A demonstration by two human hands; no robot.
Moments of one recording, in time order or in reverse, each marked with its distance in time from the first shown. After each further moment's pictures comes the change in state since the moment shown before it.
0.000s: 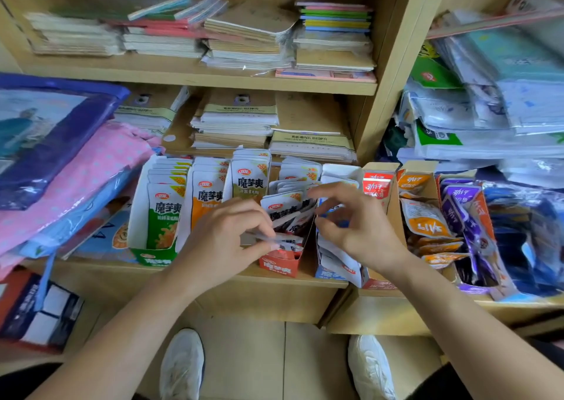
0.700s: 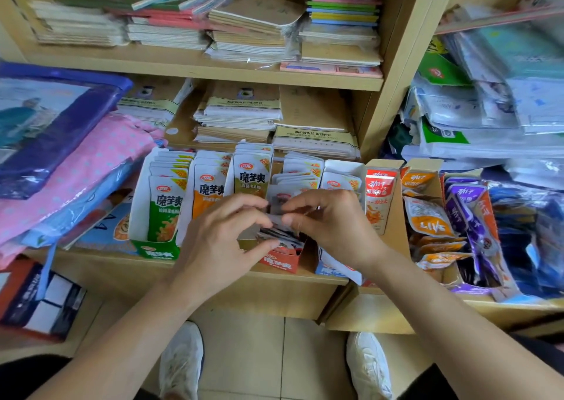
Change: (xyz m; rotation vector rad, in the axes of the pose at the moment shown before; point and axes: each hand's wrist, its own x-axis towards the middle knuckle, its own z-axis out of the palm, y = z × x) left_hand -0.015 0.009 0.006 0.167 0.164 -0.023; right_hand 0.011 -0.020 0.023 -0.013 -0.064 -0.057
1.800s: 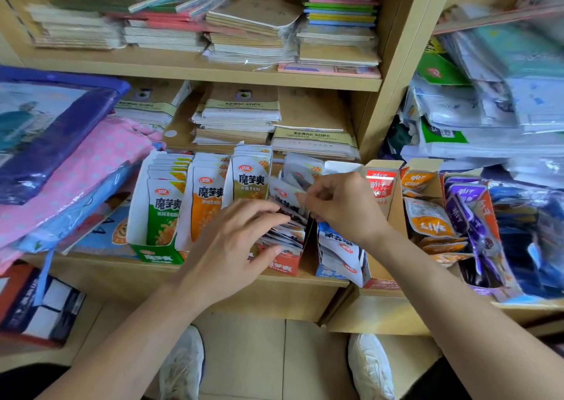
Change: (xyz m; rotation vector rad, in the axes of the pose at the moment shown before) left_hand 0.002 -0.002 0.007 0.058 -0.198 0.062; right_hand 0.024 0.029 -0.013 -0.188 0.073 0.141
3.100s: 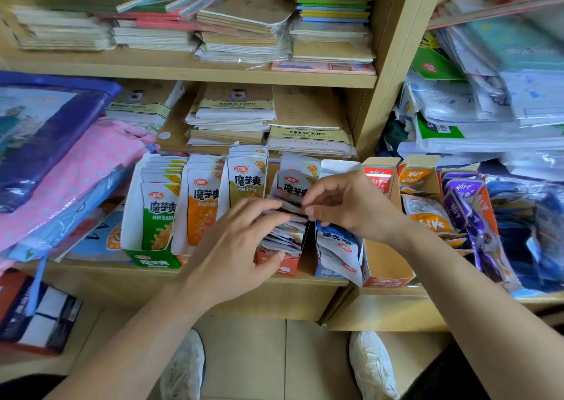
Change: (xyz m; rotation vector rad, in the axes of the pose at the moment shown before) left_hand 0.009 0.000 0.007 0.012 -0.071 -0.009; right_hand -0.001 0.005 -0.025 0.228 -0.311 0.004
